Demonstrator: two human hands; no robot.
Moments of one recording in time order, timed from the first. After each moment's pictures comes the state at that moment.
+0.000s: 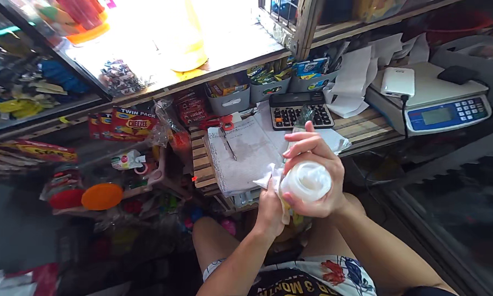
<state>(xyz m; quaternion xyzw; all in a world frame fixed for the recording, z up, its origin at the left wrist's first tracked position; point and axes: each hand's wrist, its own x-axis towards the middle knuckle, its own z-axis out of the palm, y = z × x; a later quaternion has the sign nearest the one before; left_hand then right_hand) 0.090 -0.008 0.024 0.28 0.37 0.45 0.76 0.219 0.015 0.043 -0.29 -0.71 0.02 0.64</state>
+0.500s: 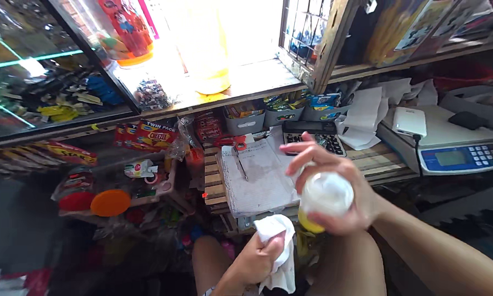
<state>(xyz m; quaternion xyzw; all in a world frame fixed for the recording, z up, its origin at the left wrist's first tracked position) 0.004 -0.013 0.026 0.57 0.29 0.34 0.69 0.240 0.038 0.109 -0.24 -0.81 0.17 0.50</state>
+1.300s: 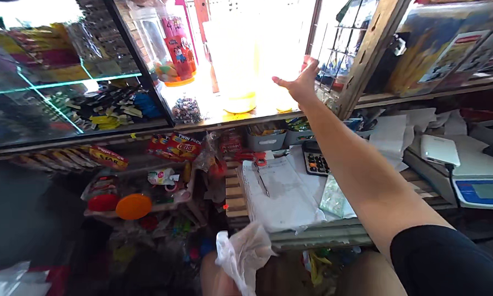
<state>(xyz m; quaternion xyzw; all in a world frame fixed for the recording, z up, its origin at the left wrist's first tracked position) -0.082 -0.024 -0.016 0.27 0.41 0.55 0.68 0.227 0.310 0.208 -0.56 -0.53 0.08 0.64</state>
